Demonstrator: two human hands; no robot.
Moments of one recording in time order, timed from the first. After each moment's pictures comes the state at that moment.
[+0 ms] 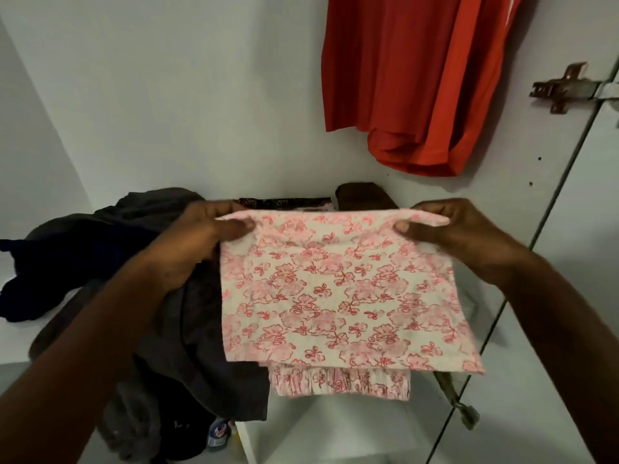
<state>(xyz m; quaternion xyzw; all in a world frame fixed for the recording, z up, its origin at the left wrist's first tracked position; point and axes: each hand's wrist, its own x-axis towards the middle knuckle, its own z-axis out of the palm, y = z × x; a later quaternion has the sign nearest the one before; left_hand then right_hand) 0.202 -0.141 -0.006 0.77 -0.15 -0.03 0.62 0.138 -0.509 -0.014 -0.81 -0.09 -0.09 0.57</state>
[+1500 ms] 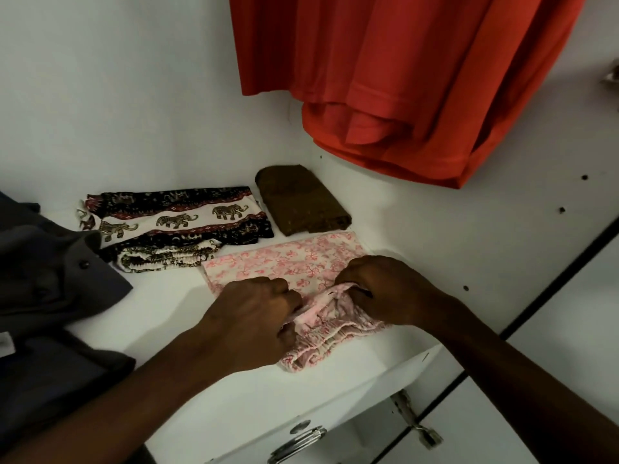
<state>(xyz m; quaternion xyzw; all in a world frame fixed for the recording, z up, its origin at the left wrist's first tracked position) 0.326 -0.283 -0.125 0.85 -0.51 0.13 0.05 0.256 -0.540 -0.107 -1.00 -0.07 -0.02 0.06</state>
